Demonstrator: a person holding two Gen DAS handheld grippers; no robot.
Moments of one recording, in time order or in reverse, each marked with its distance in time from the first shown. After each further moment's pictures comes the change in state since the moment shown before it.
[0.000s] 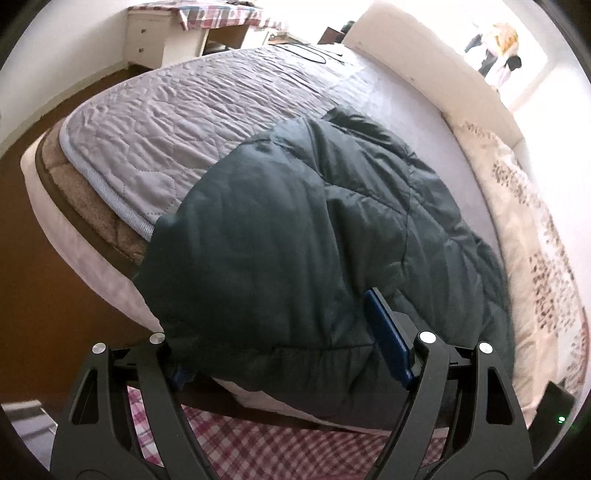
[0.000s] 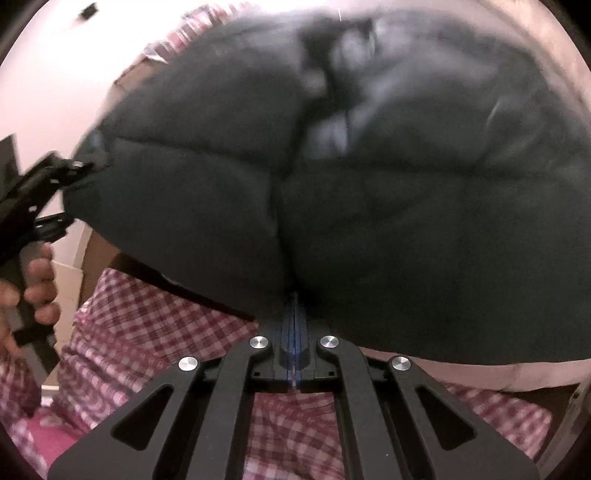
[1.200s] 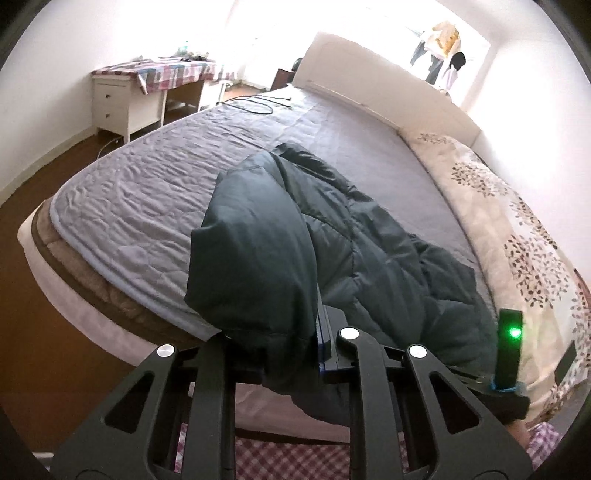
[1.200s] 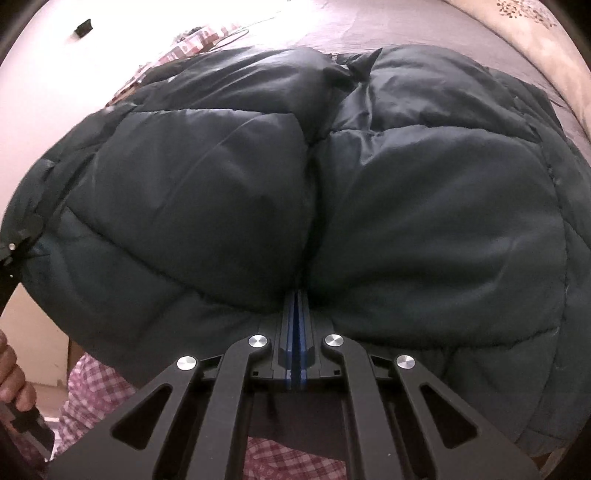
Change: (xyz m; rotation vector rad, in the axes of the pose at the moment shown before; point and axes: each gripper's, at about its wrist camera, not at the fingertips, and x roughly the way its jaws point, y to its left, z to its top) left arm -0.057 -0.051 -0.004 0.195 -0.186 -0.064; right arm 0.053 -0.012 0.067 0.041 -0.022 -0.004
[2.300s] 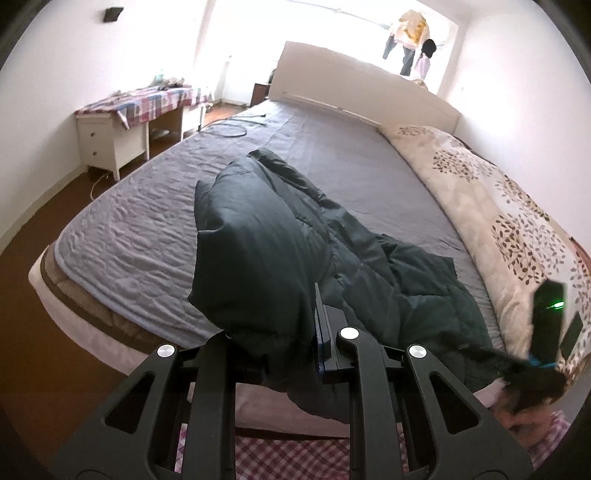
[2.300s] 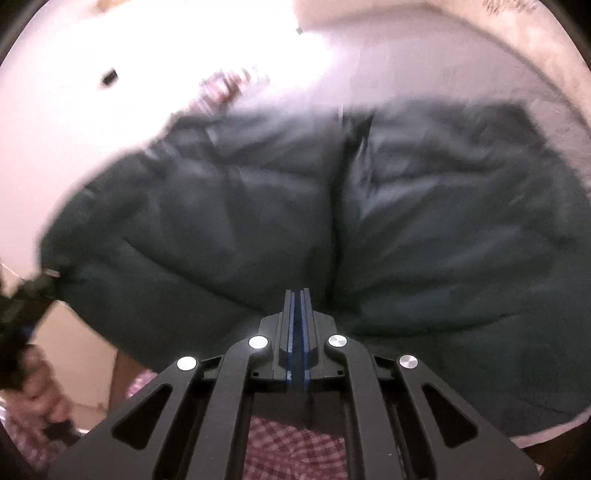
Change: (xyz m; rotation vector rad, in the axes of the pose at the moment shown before) left arm -0.037 -0.054 0.009 0.144 -0.048 0.008; right arm -0.090 -0.032 -0.028 0.070 -0.228 0.167
